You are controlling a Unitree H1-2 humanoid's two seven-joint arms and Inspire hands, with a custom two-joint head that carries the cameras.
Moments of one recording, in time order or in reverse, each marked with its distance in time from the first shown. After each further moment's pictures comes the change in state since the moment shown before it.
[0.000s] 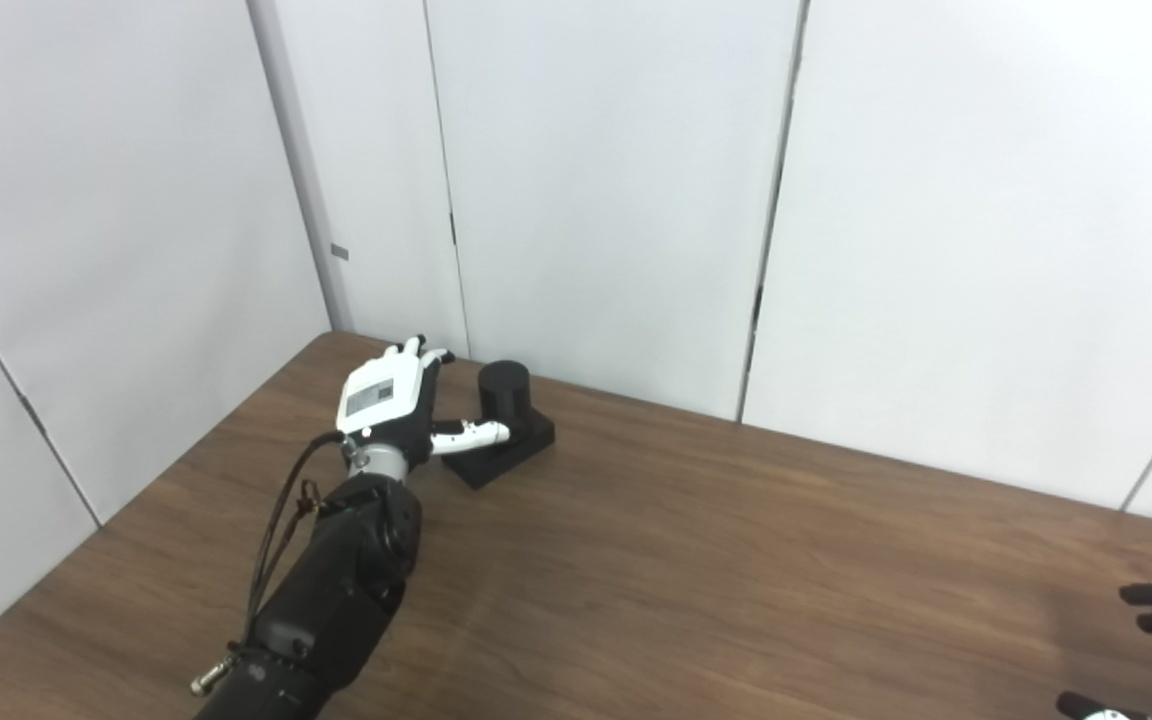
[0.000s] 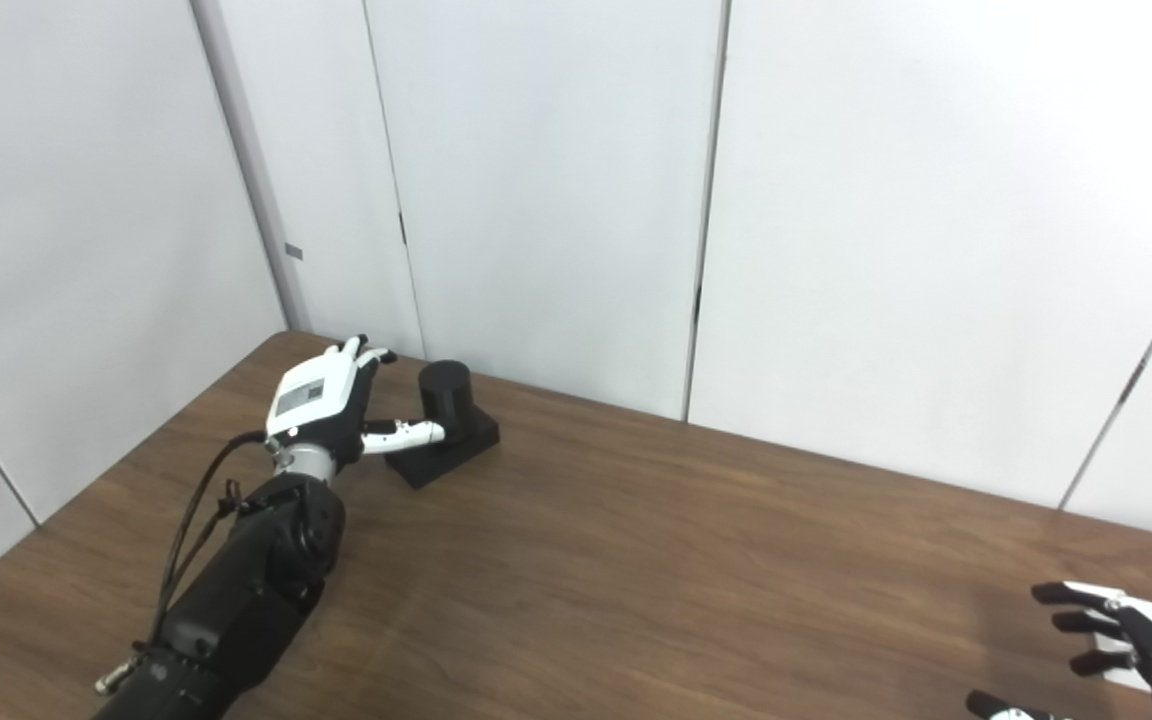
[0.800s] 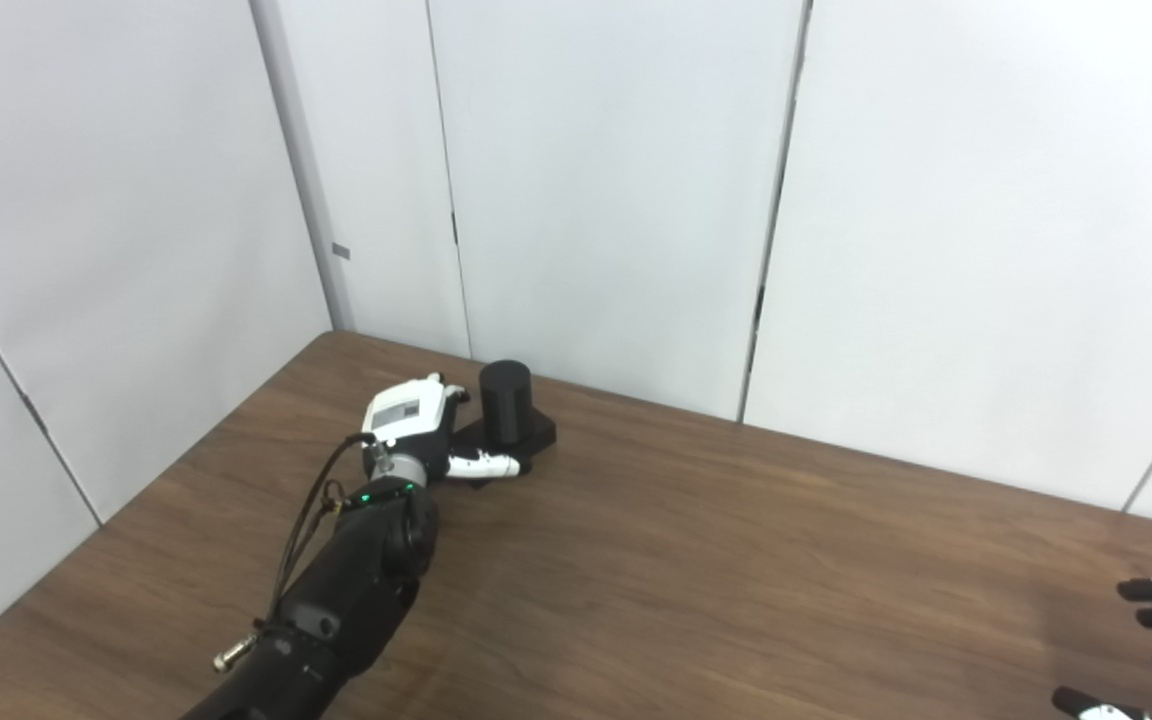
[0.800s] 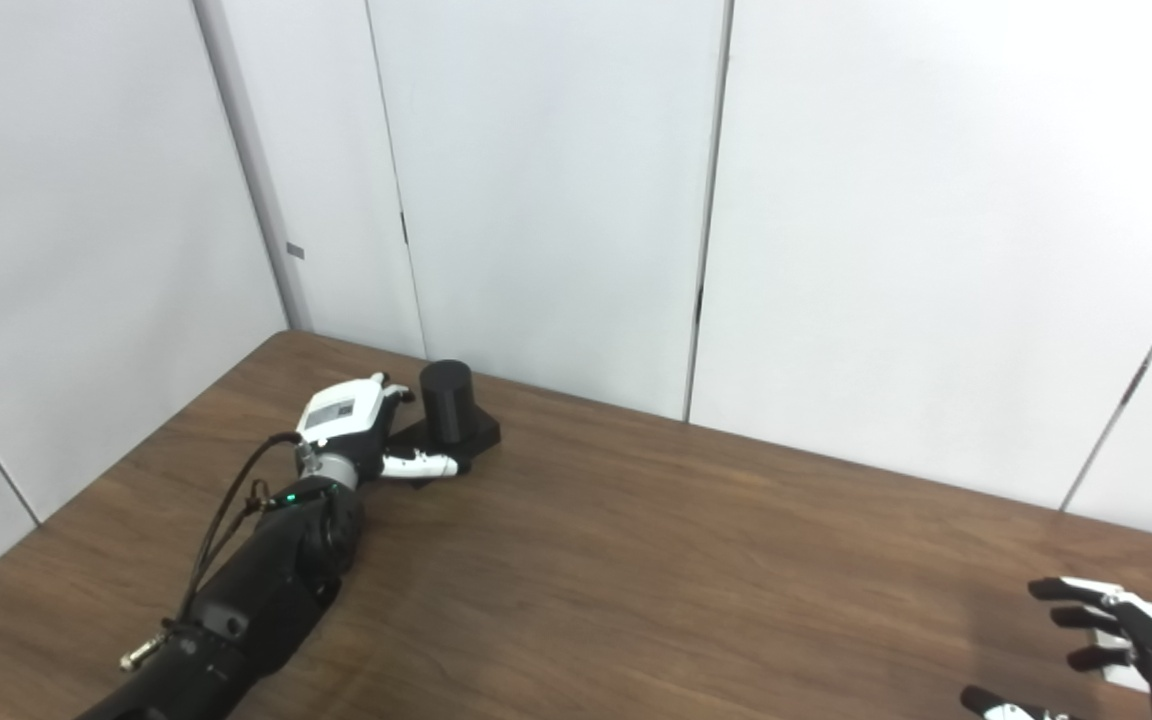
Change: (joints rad) left arm -0.066 -0.001 -0.086 0.166 0.011 0.000 -0.064; right arm 0.012 0.024 0.000 -0.081 -0.019 0.079 0.020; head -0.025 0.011
